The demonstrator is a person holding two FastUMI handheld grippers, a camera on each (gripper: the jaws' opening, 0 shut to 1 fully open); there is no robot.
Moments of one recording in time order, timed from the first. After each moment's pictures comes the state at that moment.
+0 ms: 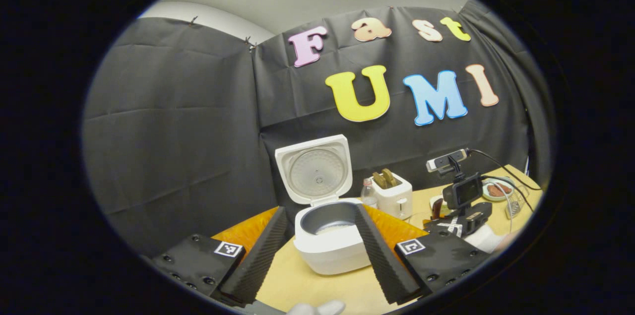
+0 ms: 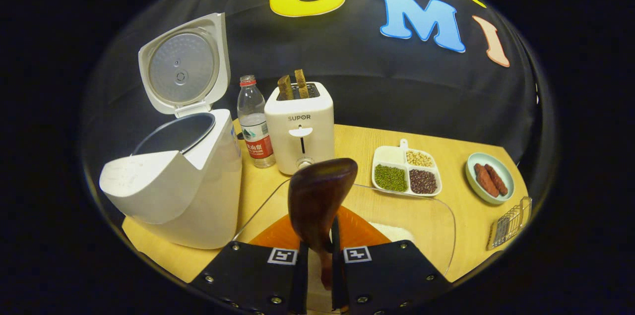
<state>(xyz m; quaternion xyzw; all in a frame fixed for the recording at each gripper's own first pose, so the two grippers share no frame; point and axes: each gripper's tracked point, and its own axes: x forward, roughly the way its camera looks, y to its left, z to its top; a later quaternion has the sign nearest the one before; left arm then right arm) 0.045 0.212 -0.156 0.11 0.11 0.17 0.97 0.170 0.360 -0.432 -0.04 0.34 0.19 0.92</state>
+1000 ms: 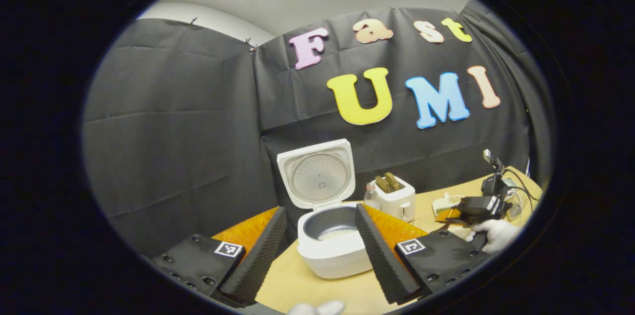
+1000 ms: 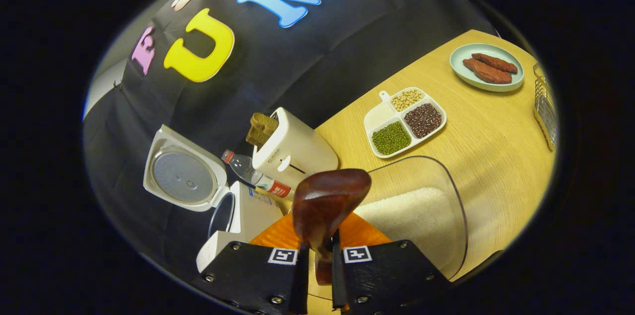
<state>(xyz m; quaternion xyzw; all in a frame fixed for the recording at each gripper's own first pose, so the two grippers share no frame) 0.057 0.218 -0.141 0.12 0.10 0.16 0.97 0.187 0.321 -0.395 0.33 0.38 0.15 0.85</state>
